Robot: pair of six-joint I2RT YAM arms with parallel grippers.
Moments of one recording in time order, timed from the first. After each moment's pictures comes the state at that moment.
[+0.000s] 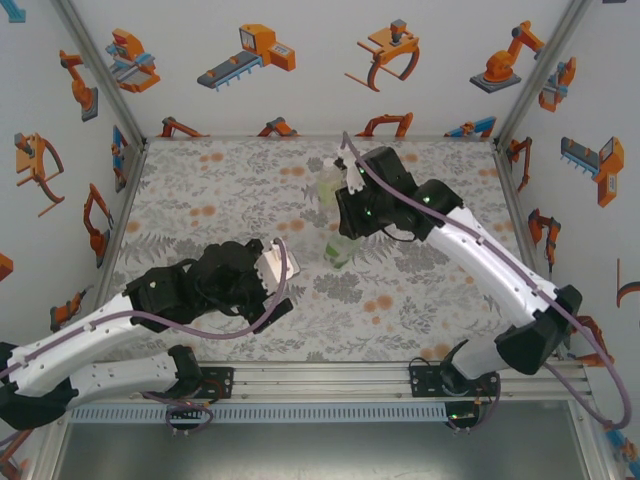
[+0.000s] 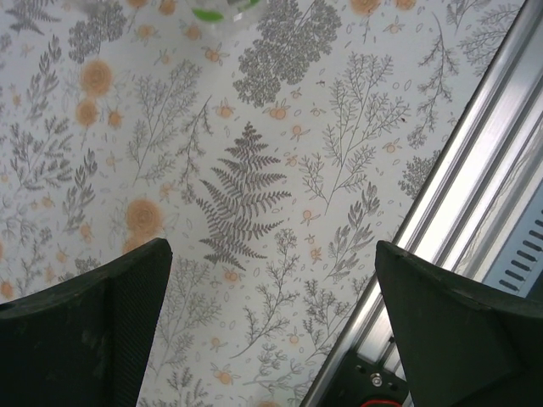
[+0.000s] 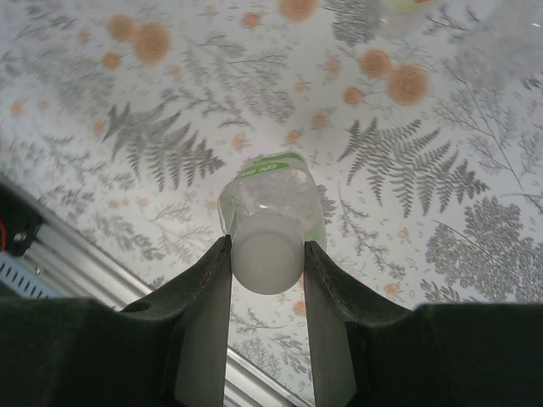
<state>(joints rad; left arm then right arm) -1.14 0.89 1.02 -0.84 -0.13 0.14 0.71 1.47 1.56 -0.92 -0.05 0.18</state>
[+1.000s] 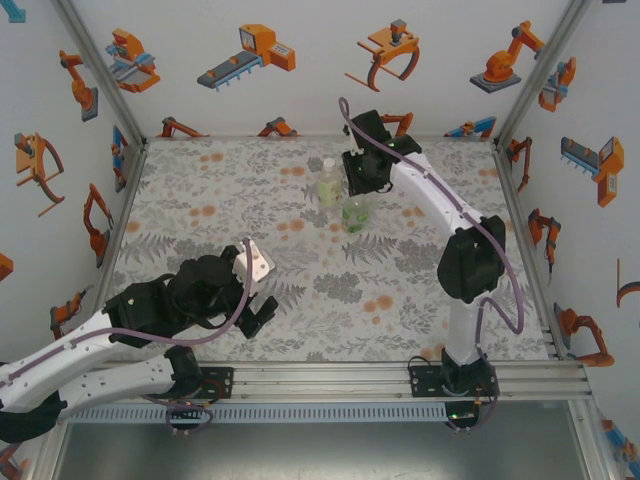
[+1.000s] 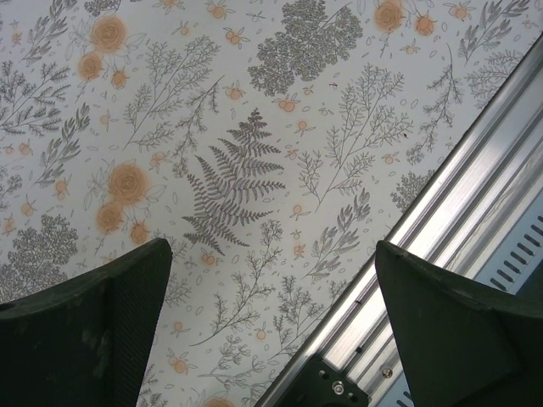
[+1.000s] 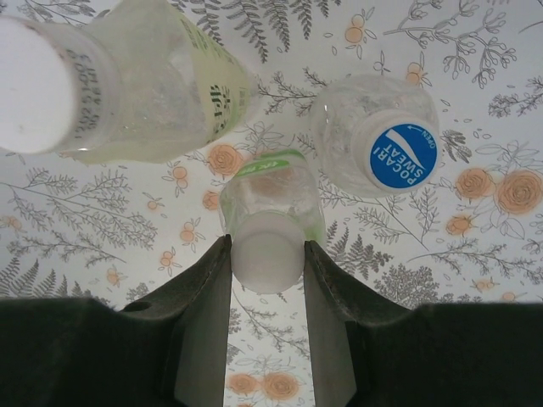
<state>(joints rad) -1.14 0.73 0.92 -0.83 -0.20 -0.03 0.49 1.98 1.91 -0.91 0.02 0.15</state>
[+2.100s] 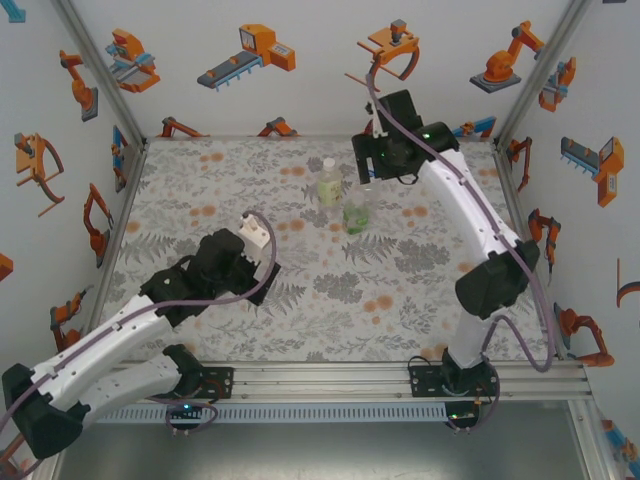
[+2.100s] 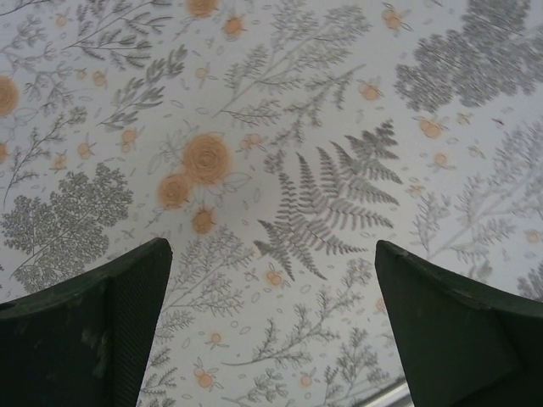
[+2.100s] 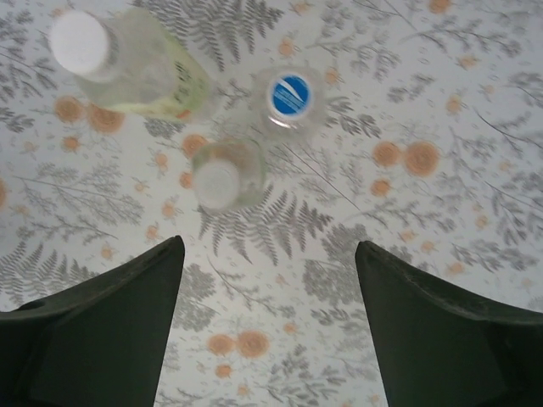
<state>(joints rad) -0.78 0.90 0.77 -0.58 -0.22 0.01 0.45 1.78 1.96 -1.05 0.10 0.11</state>
